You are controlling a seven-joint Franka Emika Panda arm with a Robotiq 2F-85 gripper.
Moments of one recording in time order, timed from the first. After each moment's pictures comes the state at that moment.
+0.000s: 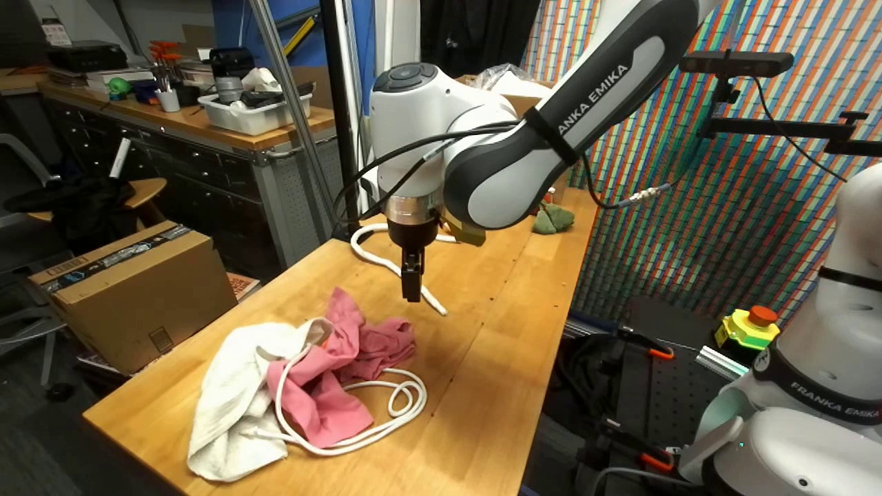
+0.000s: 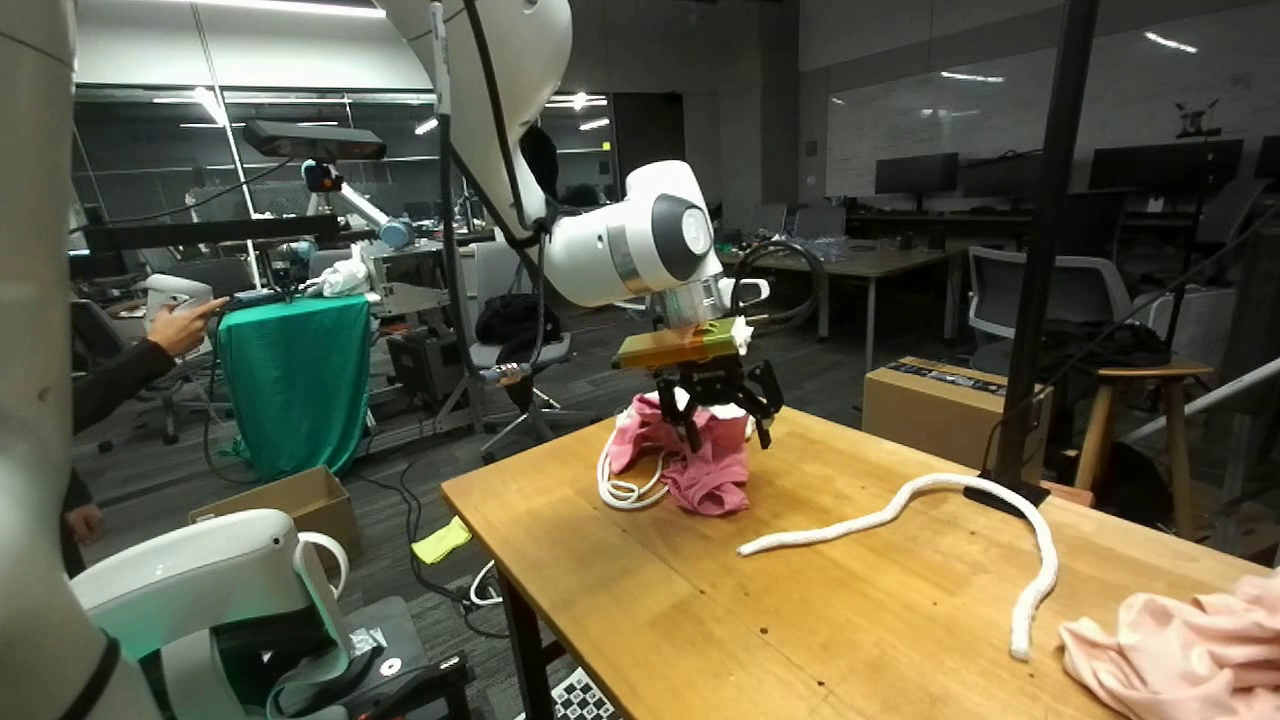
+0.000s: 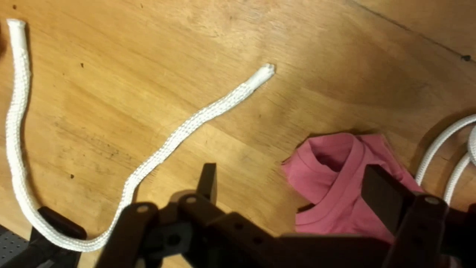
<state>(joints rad) 0.16 0.28 0.11 -2.13 -0.43 2.44 0.06</state>
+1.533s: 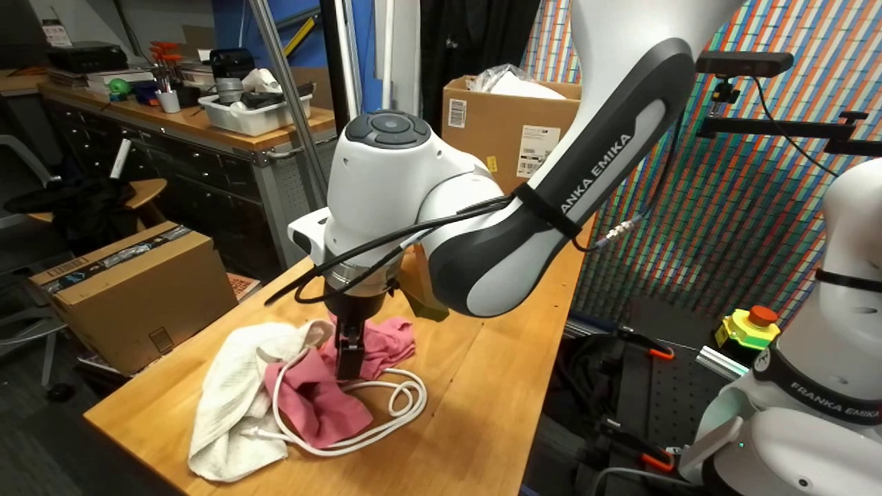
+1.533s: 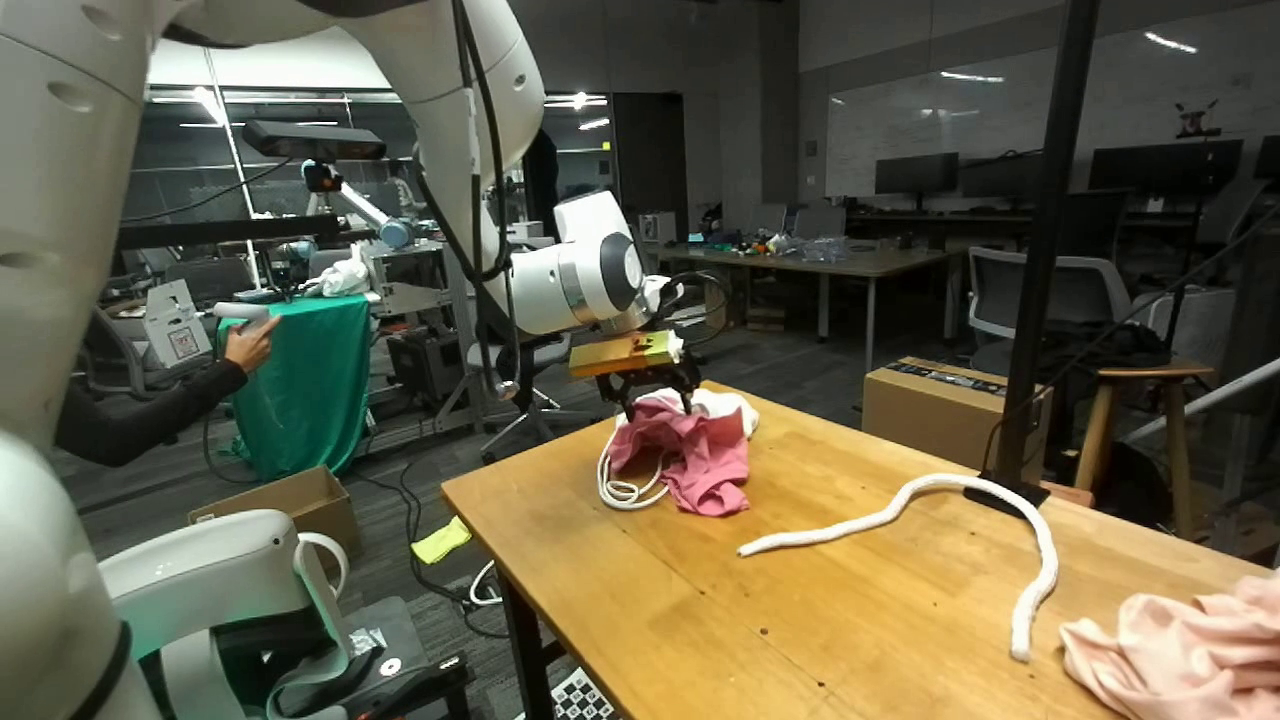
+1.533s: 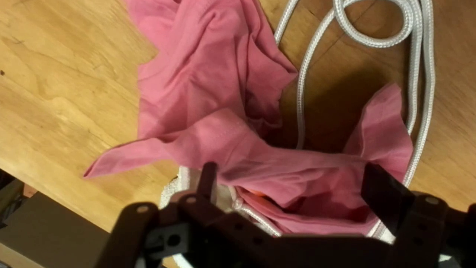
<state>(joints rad) 0.33 0.40 0.13 -2.08 -0.46 2.74 0.09</state>
